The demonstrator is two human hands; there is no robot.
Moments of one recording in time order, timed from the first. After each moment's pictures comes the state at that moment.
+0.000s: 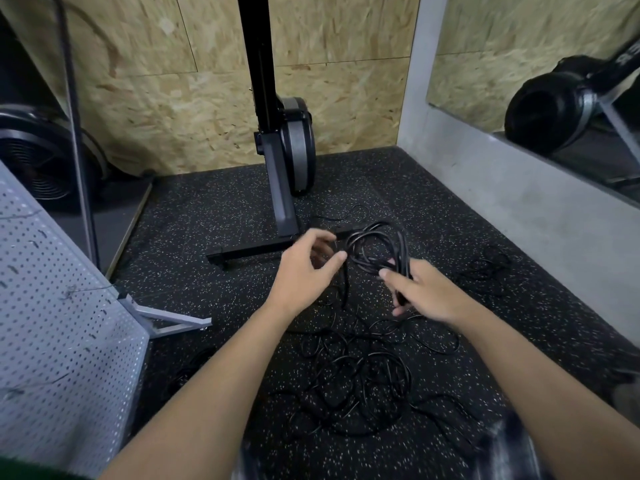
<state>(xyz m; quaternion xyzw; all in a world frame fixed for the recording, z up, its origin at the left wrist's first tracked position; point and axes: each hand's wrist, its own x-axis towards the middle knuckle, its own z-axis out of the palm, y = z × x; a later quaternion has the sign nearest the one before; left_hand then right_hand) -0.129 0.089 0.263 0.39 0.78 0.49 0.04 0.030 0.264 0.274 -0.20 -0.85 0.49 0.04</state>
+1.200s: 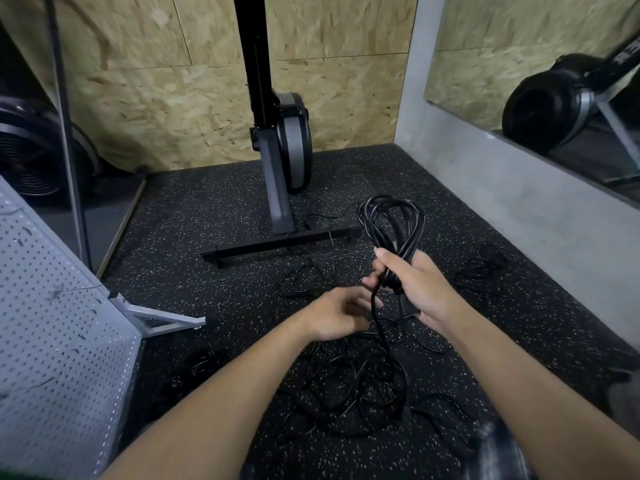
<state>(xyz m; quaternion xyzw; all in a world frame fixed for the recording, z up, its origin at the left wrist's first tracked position) -0.104 0.112 0.224 0.43 0.72 0.36 0.40 0.016 0.248 0.273 -0.23 -0.65 0.71 0.16</state>
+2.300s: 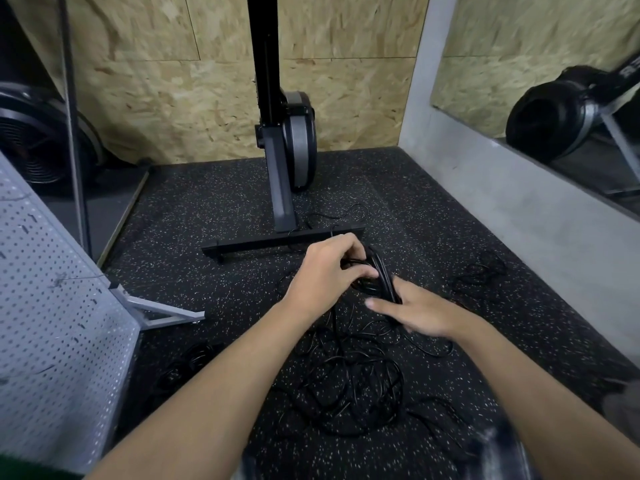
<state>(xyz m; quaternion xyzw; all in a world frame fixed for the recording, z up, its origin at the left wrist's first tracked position) -0.111 0.113 0.267 0.48 0.72 0.49 0.00 0.026 0.266 0.257 -0.19 -0.88 0.42 -0.11</state>
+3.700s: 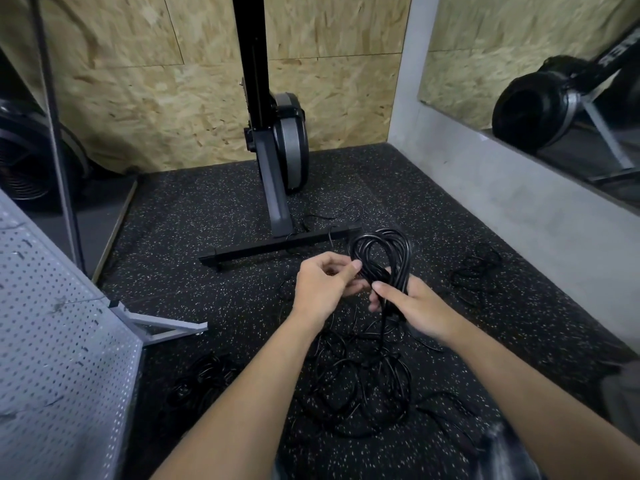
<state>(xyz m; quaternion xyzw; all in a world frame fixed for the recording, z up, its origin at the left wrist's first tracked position) -0.117 0.110 0.256 0.20 0.64 0.70 0.25 0.011 0.249 0.245 -0.19 -0.79 0.58 0.08</state>
